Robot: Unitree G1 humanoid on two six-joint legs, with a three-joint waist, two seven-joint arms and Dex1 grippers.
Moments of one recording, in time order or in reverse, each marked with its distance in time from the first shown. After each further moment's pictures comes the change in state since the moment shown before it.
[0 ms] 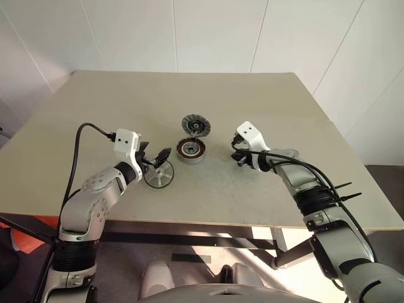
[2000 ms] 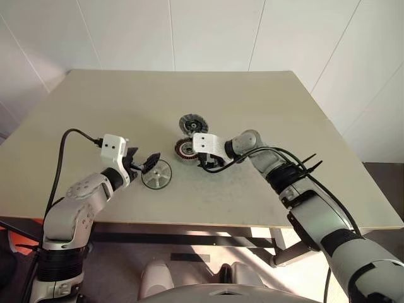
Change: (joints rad) left arm 0.067 0.055 0.064 -0.025 -0.031 0.035 -0.036; right arm -0.264 0.130 0.298 0.280 -0.268 -0.591 0.393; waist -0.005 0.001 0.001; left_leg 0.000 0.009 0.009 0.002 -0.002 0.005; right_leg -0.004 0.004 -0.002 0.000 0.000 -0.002
